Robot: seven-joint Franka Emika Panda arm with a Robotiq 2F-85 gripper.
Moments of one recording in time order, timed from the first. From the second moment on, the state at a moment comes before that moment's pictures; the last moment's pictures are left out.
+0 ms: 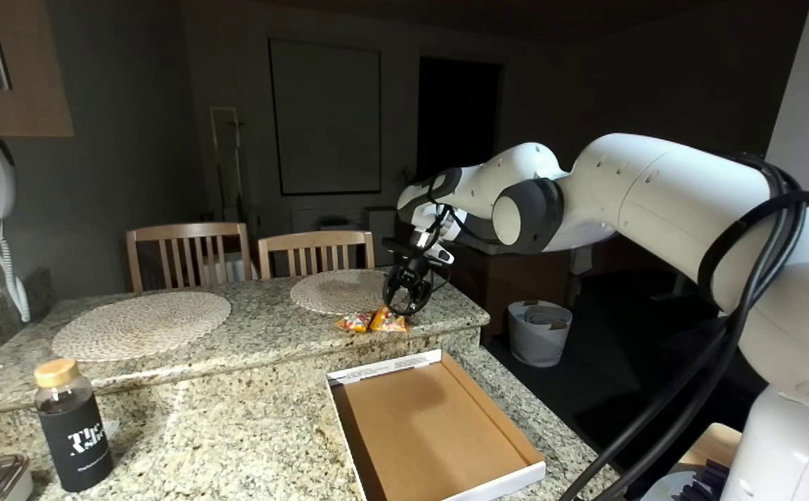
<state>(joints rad) -0.24 1.28 -0.06 -0.72 0.55 1.81 1.09</state>
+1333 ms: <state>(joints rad) -0.21 1.31 -0.15 -0.64 0.54 1.81 1.15</state>
